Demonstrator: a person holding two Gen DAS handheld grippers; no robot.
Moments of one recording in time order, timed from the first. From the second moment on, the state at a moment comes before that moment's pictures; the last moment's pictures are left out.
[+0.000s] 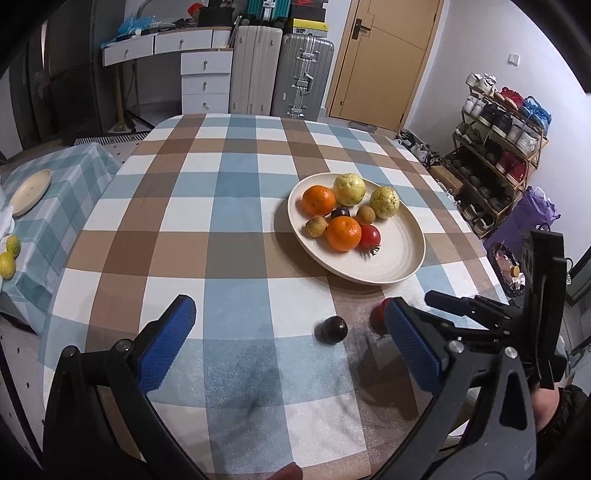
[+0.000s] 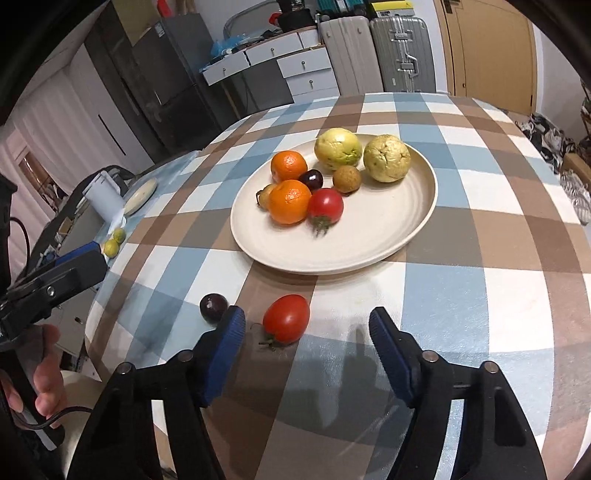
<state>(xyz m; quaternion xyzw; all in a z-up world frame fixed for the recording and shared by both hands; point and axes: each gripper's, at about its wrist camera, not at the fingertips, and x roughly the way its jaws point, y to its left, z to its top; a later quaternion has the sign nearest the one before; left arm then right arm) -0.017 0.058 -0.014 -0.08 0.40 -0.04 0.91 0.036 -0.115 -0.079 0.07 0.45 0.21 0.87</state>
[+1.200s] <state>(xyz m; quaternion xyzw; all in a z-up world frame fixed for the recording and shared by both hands) 0.000 0.055 -0.040 -0.09 0.44 -0.04 0.89 0.039 -0.113 -0.080 0.09 0.46 0.24 0.85</state>
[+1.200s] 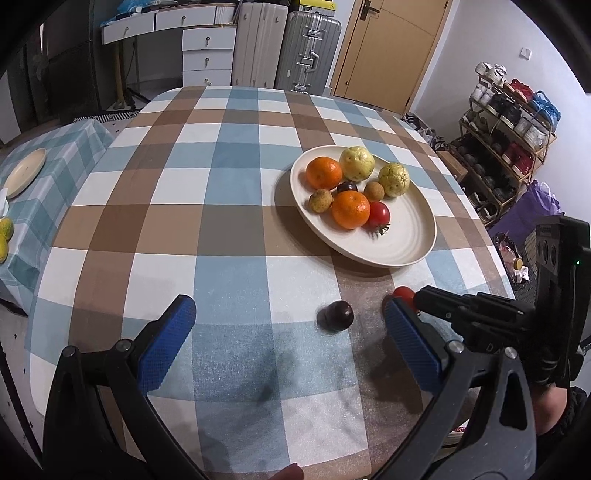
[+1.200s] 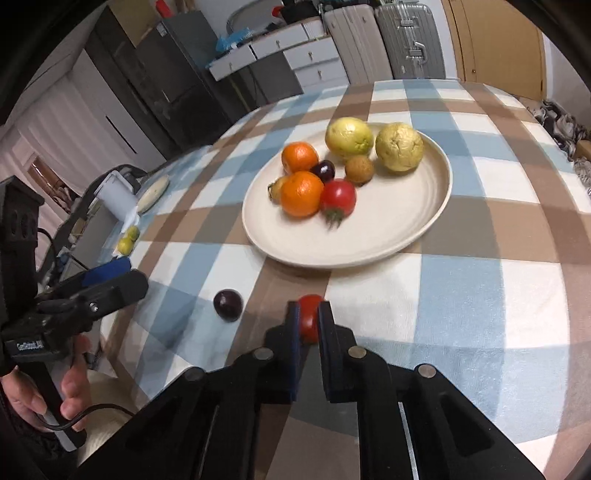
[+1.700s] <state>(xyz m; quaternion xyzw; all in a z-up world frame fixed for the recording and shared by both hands) 0.000 0.056 -0.041 -0.10 0.44 -0.05 0.89 0.037 -0.084 -0.095 0.04 0.48 0.26 0.84</state>
